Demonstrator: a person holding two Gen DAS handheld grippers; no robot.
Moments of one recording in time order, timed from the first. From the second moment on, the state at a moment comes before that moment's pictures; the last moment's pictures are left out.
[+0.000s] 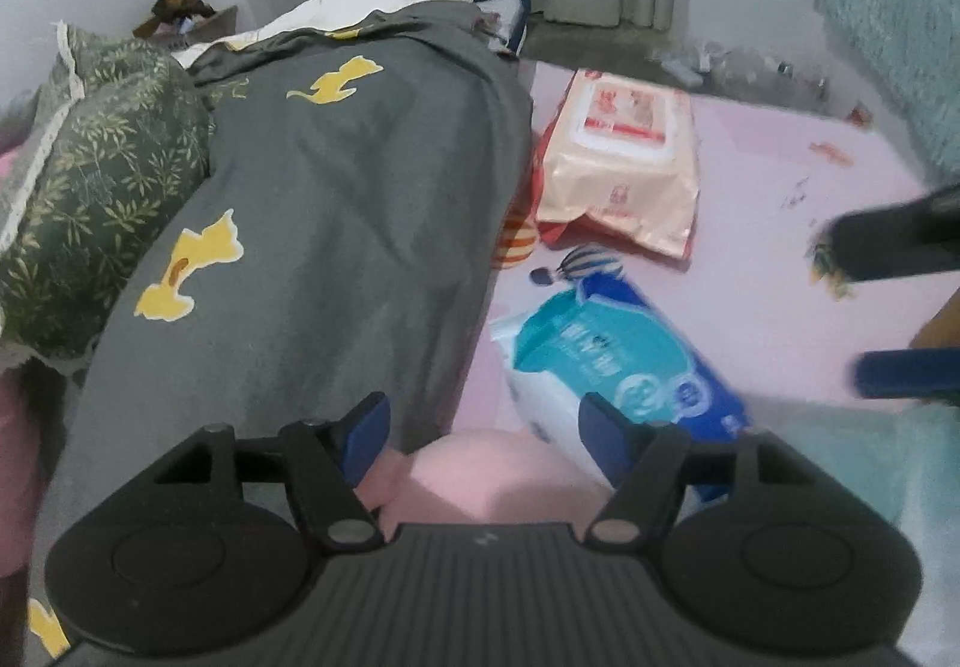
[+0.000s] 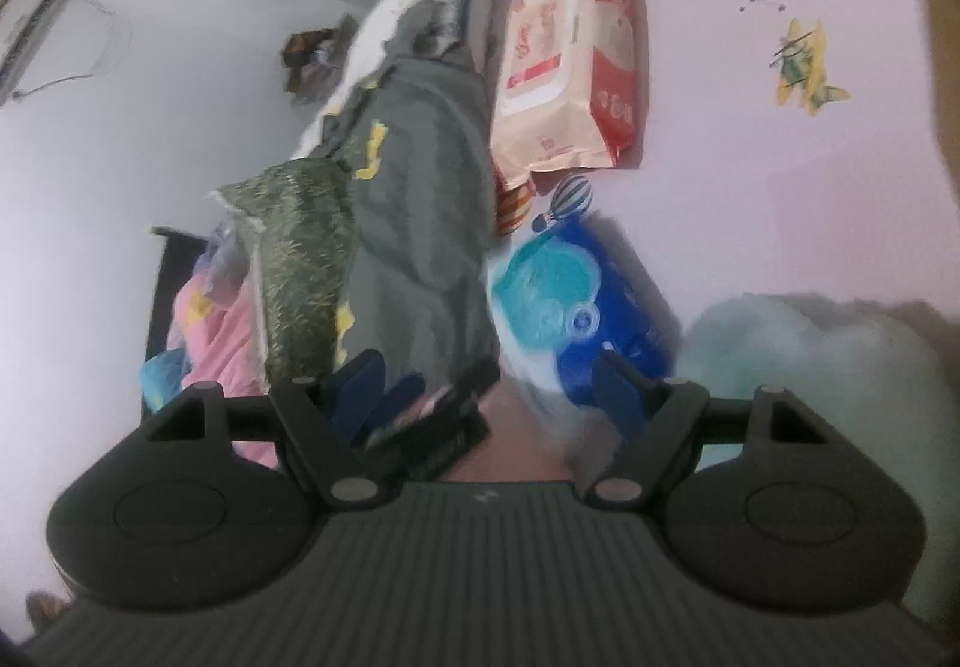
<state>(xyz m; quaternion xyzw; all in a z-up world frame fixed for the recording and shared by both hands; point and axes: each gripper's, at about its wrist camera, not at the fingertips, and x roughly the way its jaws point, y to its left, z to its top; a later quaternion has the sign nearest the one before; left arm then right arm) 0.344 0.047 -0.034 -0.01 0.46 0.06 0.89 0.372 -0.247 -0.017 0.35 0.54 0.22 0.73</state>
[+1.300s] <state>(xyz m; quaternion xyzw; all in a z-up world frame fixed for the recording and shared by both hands) 0.403 0.012 -0.013 -0.09 0.55 -0.04 0.83 0.437 -0.209 -0.068 0.28 0.62 0.25 0.68</state>
